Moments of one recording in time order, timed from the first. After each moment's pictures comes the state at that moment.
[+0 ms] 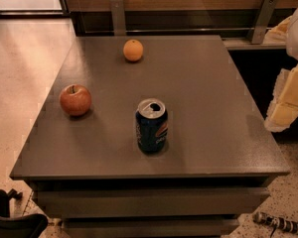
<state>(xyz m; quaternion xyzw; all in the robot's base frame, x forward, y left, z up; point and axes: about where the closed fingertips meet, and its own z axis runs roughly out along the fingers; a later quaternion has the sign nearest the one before) 0.438 -0.214 0.985 -0.60 0.78 -0.04 0.17</state>
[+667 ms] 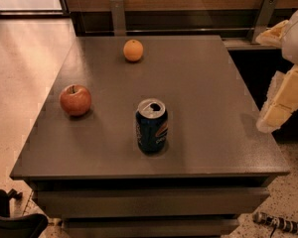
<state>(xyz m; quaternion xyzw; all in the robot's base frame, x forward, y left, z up) 0.443 -0.204 0.977 -0.61 0.76 0.00 0.21</state>
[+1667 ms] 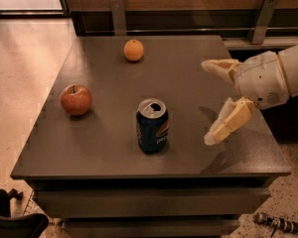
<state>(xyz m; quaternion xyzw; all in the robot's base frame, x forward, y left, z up) 0.467 -0.119 0.914 -0.61 0.64 0.24 0.40</state>
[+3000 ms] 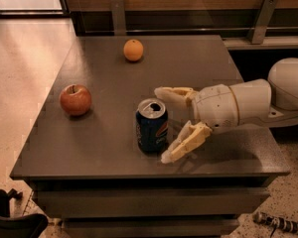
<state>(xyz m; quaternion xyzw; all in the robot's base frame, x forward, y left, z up) 0.436 -0.028 0.880 -0.59 0.54 0.42 0.44</state>
